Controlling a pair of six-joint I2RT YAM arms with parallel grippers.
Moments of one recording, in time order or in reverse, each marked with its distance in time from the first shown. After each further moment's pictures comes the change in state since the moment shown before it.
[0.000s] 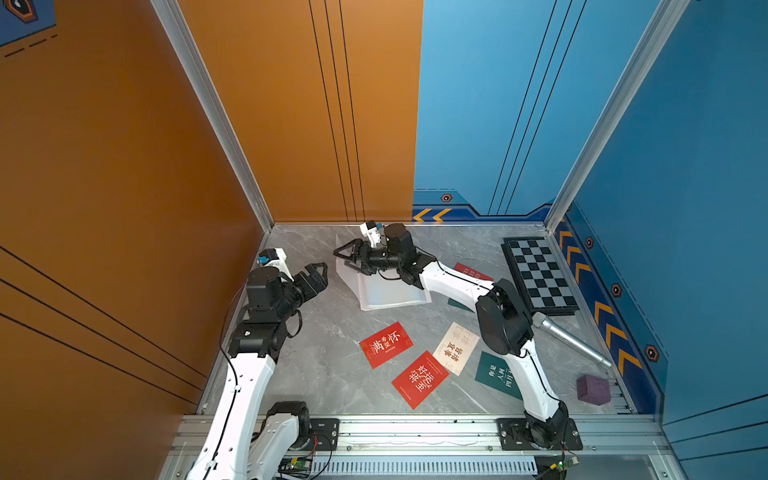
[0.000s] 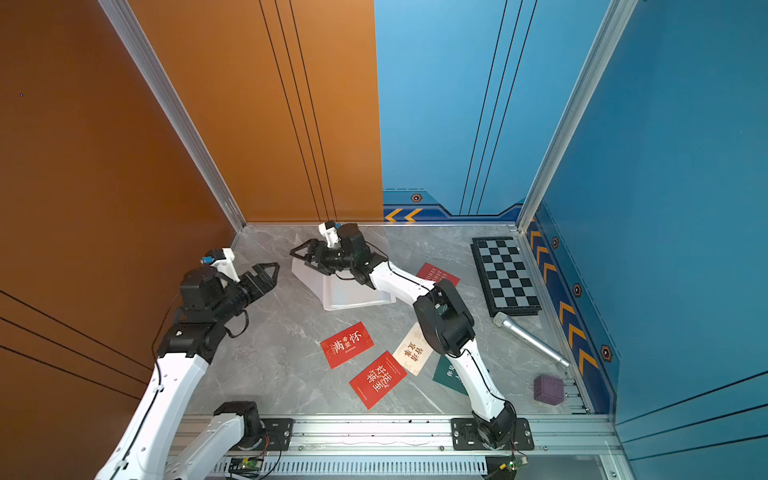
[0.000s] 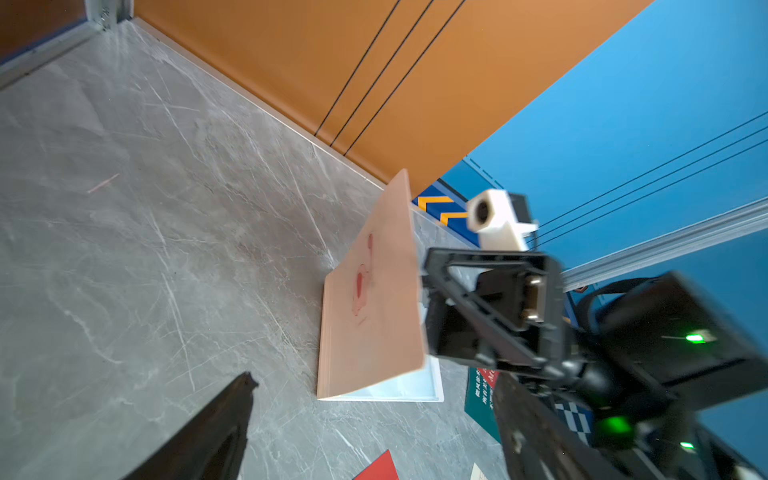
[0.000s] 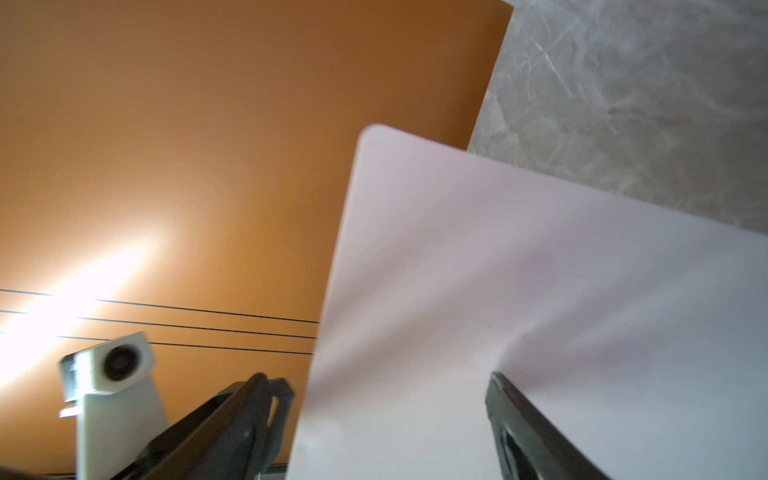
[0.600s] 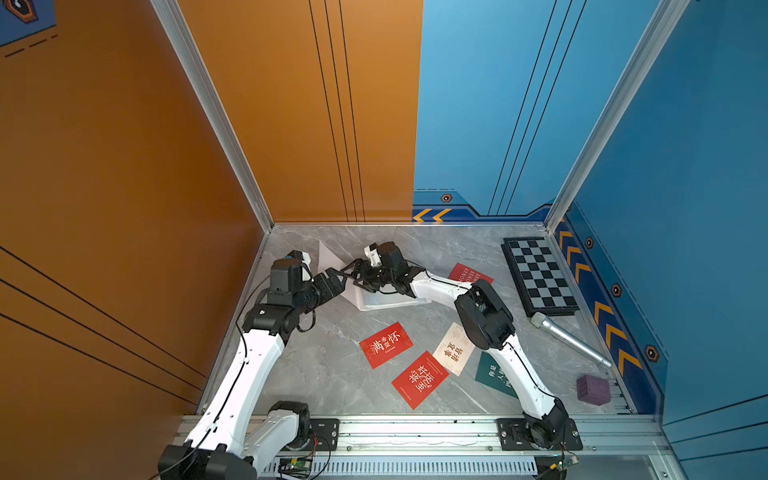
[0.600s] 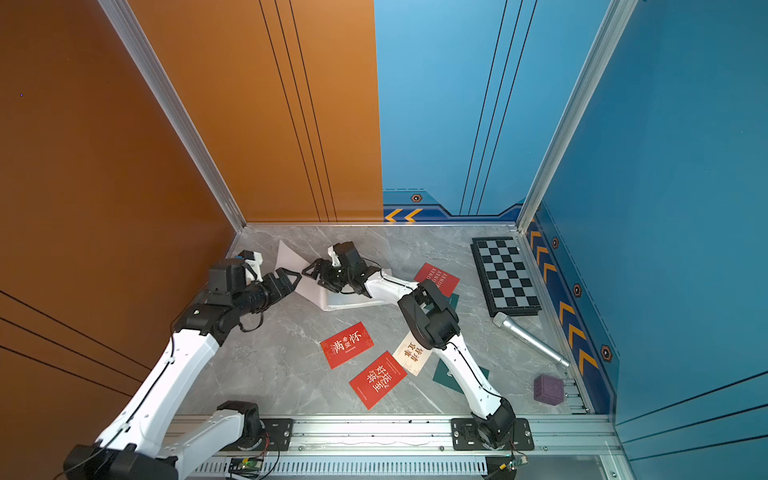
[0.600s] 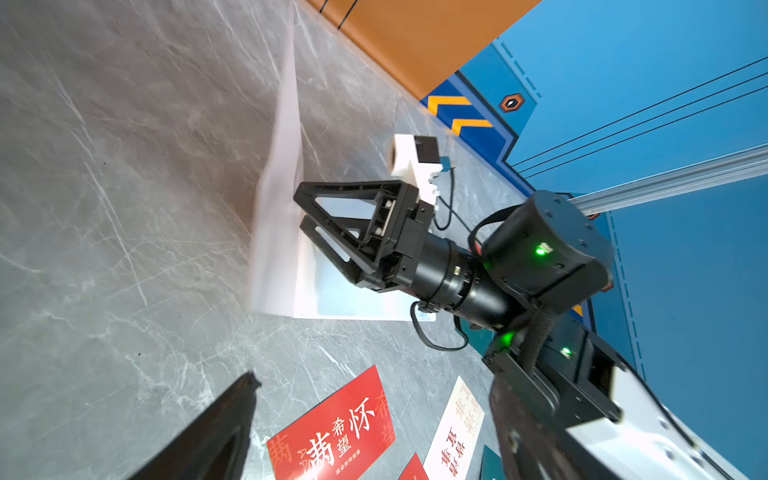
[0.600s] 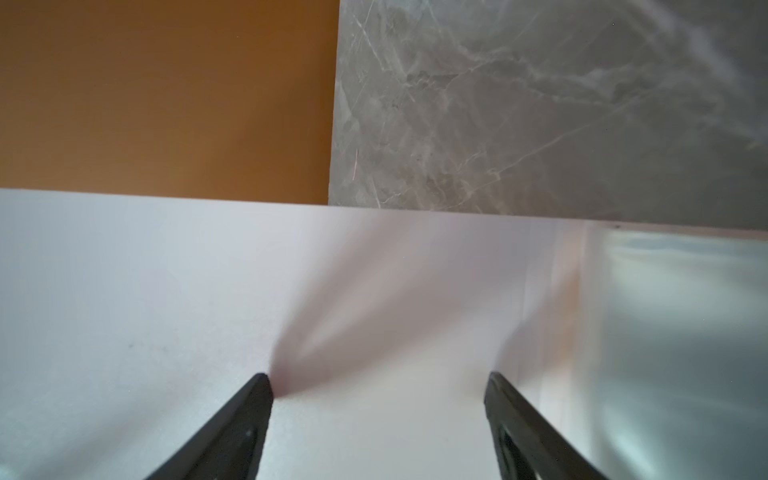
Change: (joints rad) left arm -0.134 0.235 0.062 -0.113 0.038 -0.035; right arm -0.013 0.157 0.018 -0.108 0.126 -0.032
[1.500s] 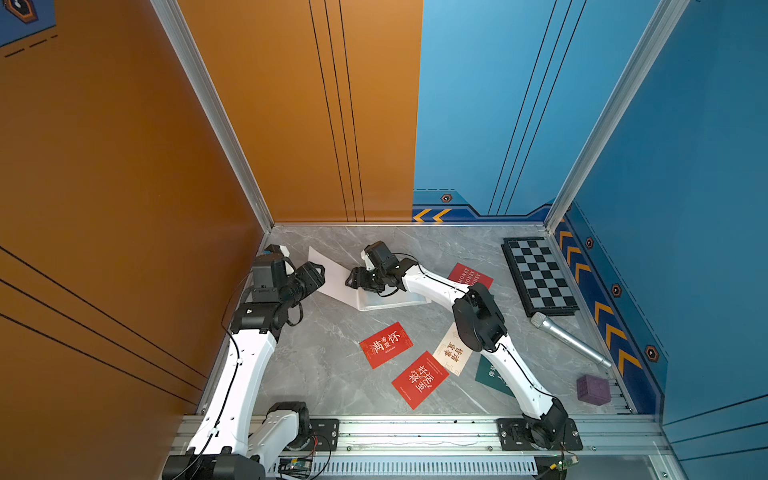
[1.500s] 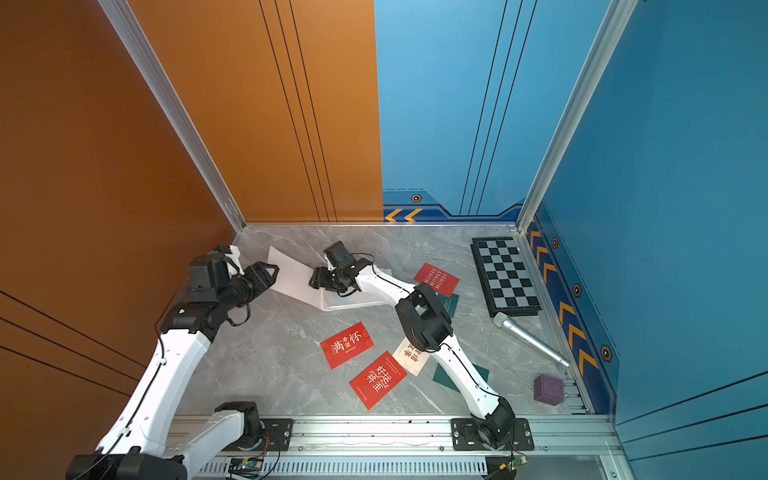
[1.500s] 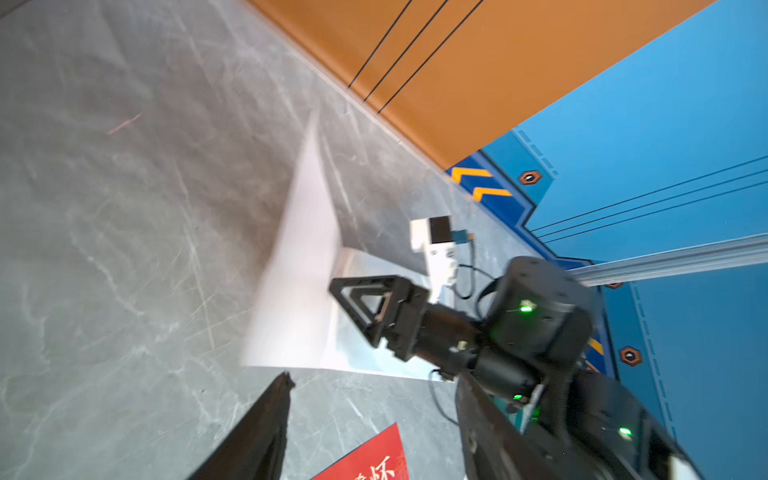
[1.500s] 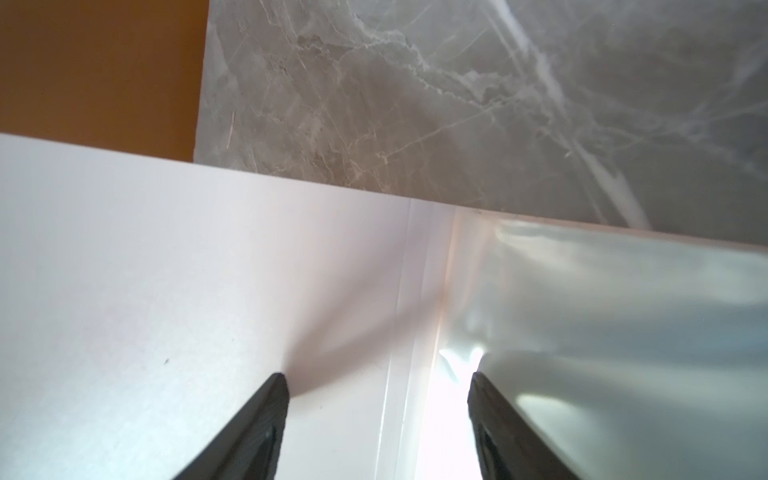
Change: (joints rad) left arm 0.106 -0.053 0.082 0.000 -0.053 0.013; right arm 0.049 0.090 0.305 -0.559 0.218 -0.371
